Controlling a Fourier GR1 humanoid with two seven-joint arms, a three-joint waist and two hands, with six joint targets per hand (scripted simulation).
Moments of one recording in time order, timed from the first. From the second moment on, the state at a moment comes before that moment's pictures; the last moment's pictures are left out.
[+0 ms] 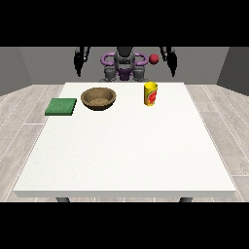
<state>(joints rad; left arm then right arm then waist) 0.00 0.14 -0.01 -1.57 -0.02 0.04 -0.01 -0.01 -0.12 -0.01 -1.57 0.02 0.01 -0.01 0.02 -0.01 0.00</state>
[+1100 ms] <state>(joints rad) -0.03 0.02 -0.10 -1.91 0.05 0.14 0.38 -0.02 -0.09 -0.05 -1.93 -0.11 -0.07 0.42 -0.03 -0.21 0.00</state>
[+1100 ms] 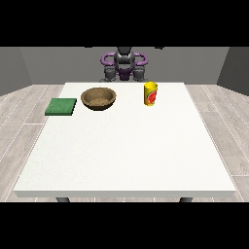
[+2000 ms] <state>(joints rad) -0.14 0.05 0.03 -1.40 0.01 0.05 -0.30 -0.13 -0.15 -0.20 -1.73 -0.22 0.08 0.05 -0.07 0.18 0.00</state>
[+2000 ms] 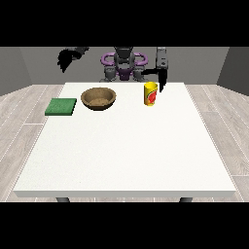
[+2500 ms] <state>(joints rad) -0.24 0.06 0.09 -1.05 0.00 0.02 -0.48 -0.12 -0.18 -0.24 -1.61 -0.24 0.14 -0.01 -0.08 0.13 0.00</state>
